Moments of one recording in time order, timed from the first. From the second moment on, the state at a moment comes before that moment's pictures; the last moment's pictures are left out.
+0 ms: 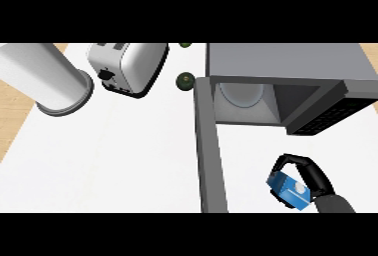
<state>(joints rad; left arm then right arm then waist) 0.72 0.09 0.44 -2.32 0.65 -0.56 -0.03 -0.26 -0.26 -0.06 -0.53 0.27 0.27 -1.00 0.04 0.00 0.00</state>
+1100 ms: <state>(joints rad) 0.79 0.12 0.51 -2.31 0.78 -0.59 -0.01 -0.56 -0.11 -0.22 -0.38 0.14 0.02 -0.97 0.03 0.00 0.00</state>
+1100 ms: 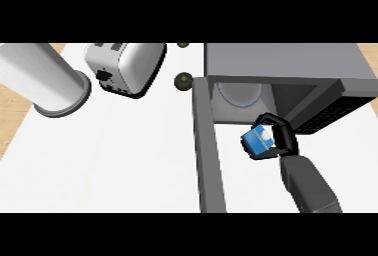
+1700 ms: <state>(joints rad) 0.72 0.15 0.52 -2.30 0.82 -0.58 0.02 -0.83 -0.19 -0.26 -0.23 0.15 -0.04 -0.84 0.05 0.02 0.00</state>
